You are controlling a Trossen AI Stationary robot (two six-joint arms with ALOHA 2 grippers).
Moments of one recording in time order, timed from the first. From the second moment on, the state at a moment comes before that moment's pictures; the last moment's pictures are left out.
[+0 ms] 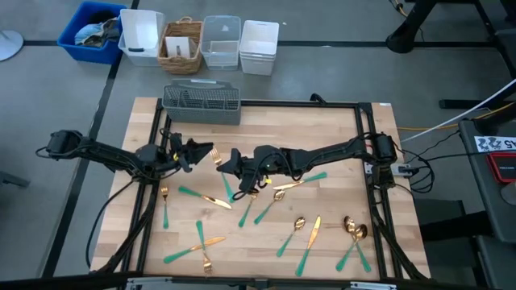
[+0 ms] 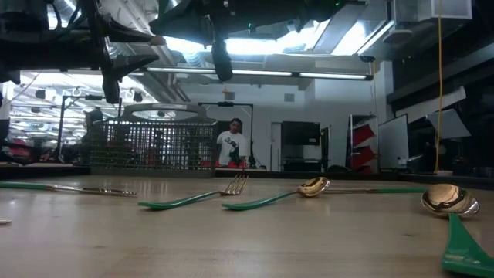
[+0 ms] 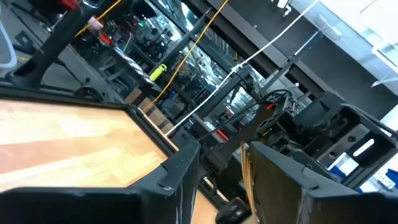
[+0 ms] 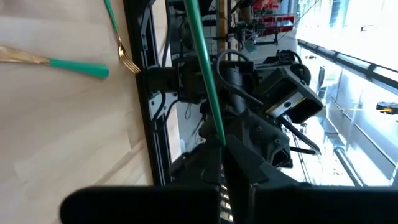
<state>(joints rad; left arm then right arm) -0.06 0.75 0.01 0.98 -0.41 -0.68 0.07 1.97 1.44 0.34 0.02 -1.49</state>
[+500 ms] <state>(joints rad) -0.06 0.79 0.01 0.99 -0.38 -0.61 0.06 1.97 1.44 0.33 0.01 -1.49</state>
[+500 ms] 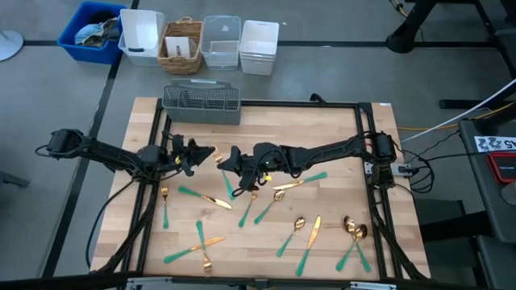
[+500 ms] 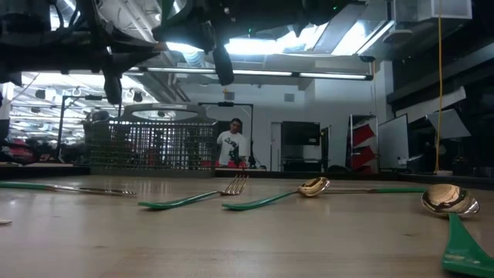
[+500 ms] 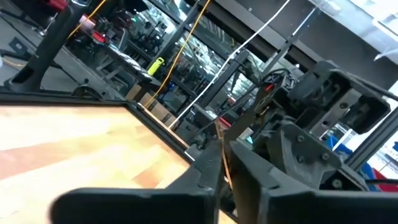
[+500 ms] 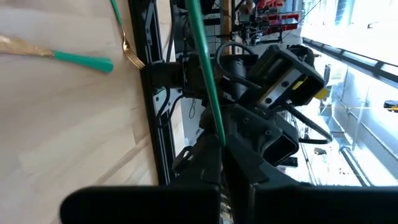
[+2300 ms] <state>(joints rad) 0.22 0.43 0.21 0.76 -0.68 0.38 0.02 1.63 1.44 -0.68 0.56 -0.36</state>
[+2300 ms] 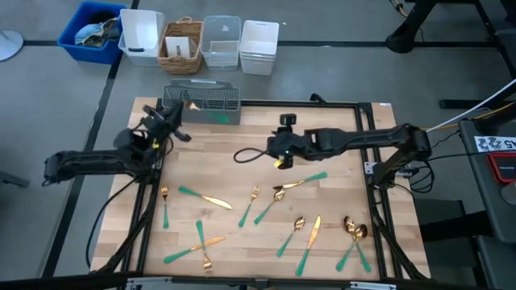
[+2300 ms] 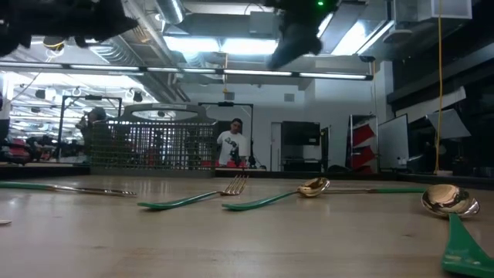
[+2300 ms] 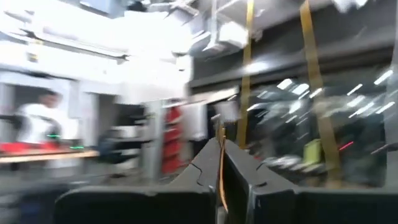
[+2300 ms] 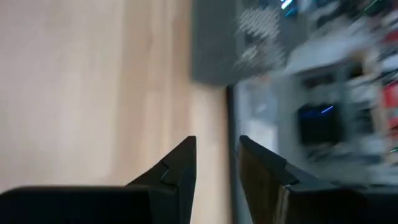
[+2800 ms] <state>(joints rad) 0.42 0.47 0.33 0.56 -1.01 0.64 -0.06 1.63 1.34 -0.70 0.37 -0.19</state>
